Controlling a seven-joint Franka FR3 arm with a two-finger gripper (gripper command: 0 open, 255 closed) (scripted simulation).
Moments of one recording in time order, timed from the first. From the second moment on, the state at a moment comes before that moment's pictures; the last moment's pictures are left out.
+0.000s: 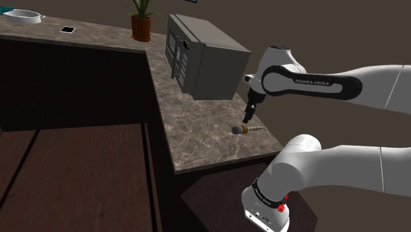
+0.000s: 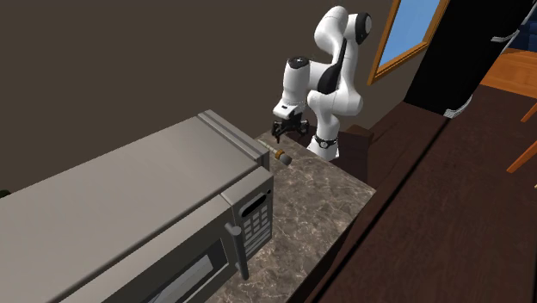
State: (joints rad) arm -0.03 -0.86 -0.41 -2.80 -0.37 1.96 -0.61
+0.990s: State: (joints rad) arm -0.06 -0.66 -0.60 -2.90 -0.55 2.26 -0.77
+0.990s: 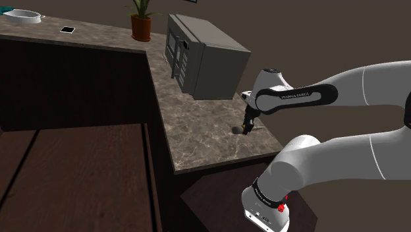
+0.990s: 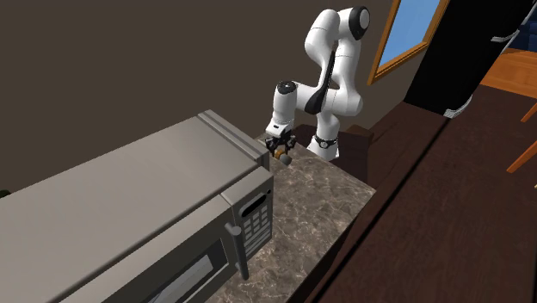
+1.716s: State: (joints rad) arm -0.07 -0.67 -0.59 -2.90 -0.54 2.23 -0.78
